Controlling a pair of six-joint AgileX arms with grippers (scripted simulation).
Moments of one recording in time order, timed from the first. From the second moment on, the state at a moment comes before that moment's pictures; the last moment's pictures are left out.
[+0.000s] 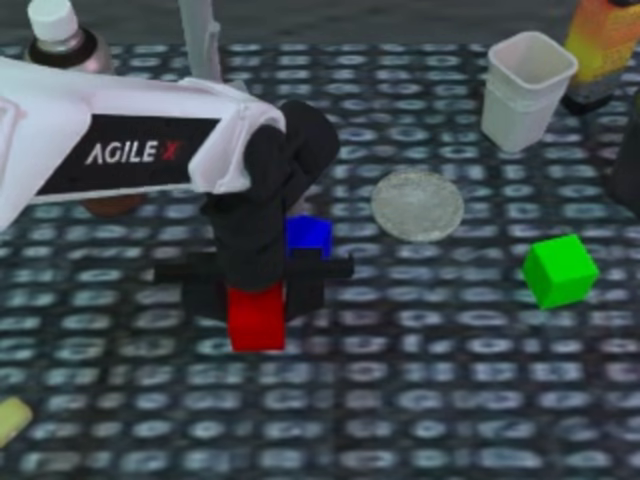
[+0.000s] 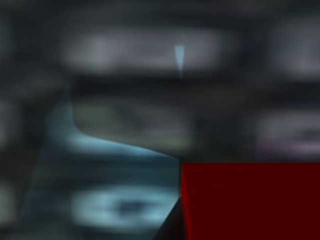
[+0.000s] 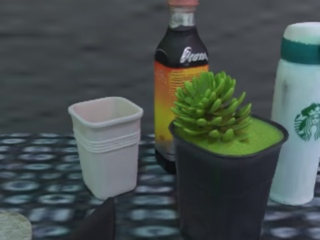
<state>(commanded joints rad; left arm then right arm) -0.61 2.07 1.38 -0.86 -0.02 -0.62 0.00 0.00 0.00 0.00 0.00 0.00</state>
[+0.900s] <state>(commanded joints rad) -0.61 2.07 1.38 -0.86 -0.02 -0.62 0.00 0.00 0.00 0.00 0.00 0.00</state>
